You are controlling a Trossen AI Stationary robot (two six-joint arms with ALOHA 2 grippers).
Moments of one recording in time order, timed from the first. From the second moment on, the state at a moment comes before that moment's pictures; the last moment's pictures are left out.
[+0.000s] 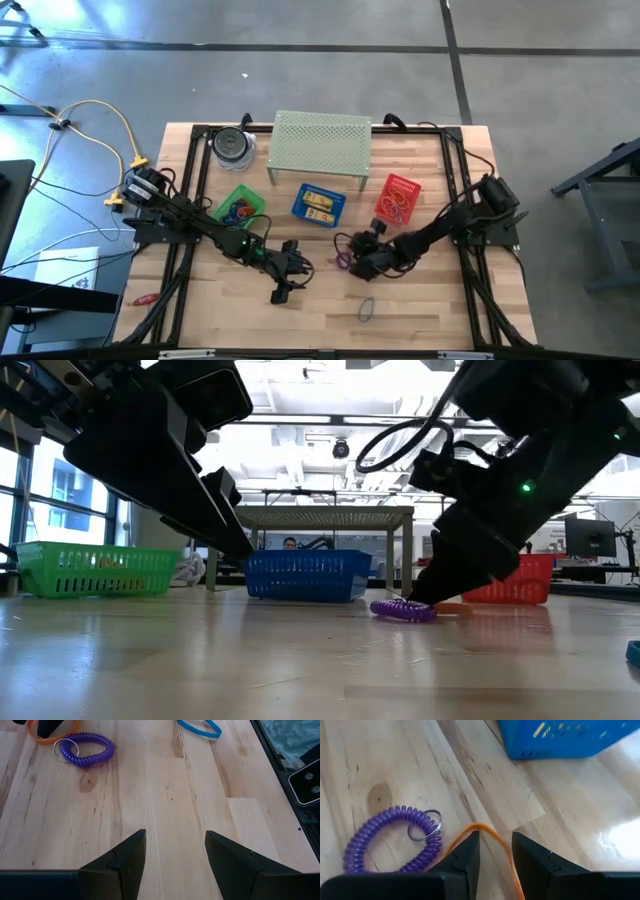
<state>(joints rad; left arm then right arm) -0.45 1.68 0.80 0.25 -0.10 -0.39 0.42 1.86 0.81 -0.08 0.64 0.69</state>
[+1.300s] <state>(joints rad) -0.45 1.68 0.80 0.25 -0.04 -0.42 0.55 1.85 1.22 -0.92 0.72 0.92</state>
